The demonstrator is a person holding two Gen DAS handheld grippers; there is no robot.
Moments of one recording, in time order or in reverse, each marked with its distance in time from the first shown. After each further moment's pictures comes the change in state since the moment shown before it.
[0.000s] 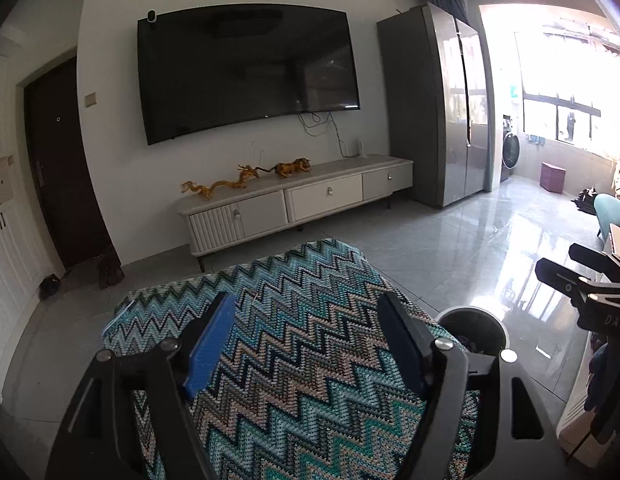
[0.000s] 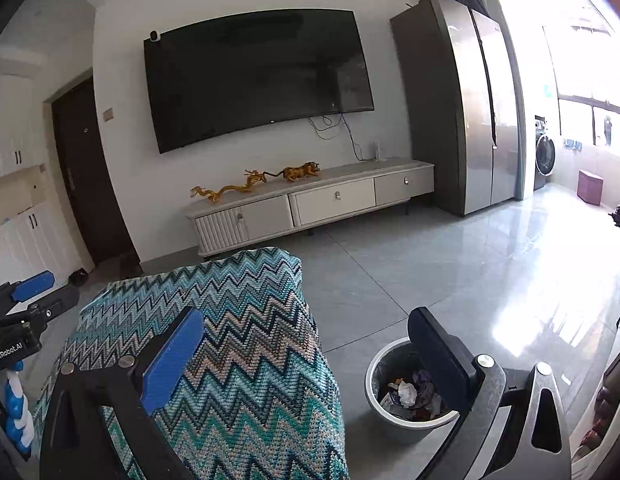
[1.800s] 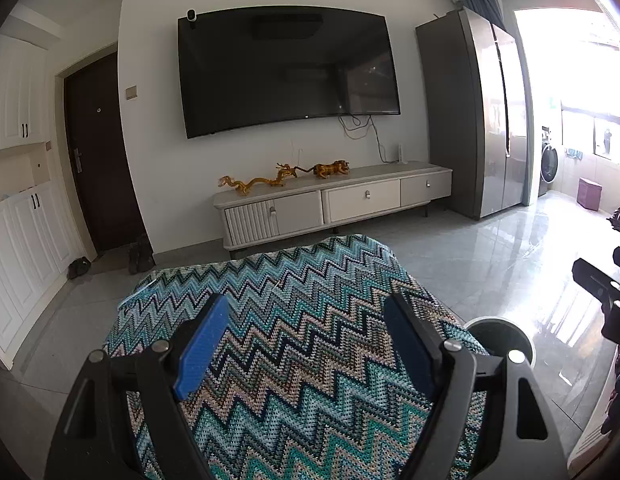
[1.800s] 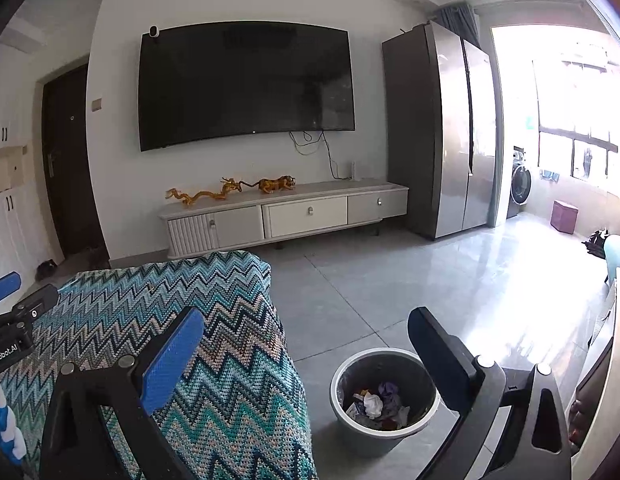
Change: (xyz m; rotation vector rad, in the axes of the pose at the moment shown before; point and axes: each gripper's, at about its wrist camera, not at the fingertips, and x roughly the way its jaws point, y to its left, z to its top) left arm 0.012 -0.022 -0.035 -0.060 -0.022 0.144; right arm -0.003 -0.017 -0.032 -0.050 -0.068 -0.124
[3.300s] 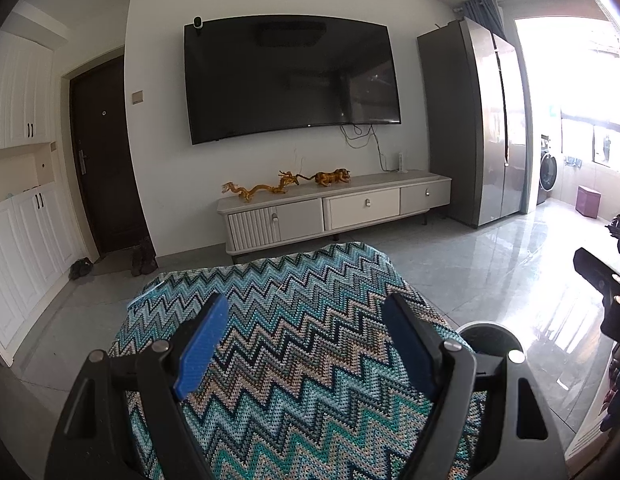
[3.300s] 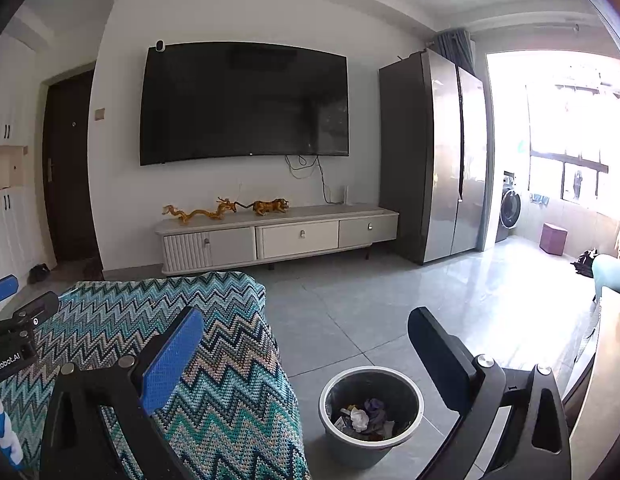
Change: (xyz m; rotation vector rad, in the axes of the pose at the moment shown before) left arm -0.034 0.006 0.001 -0.018 -0.021 -0.001; right arm -0.039 0.008 0.008 -0.039 -0.083 -0.039
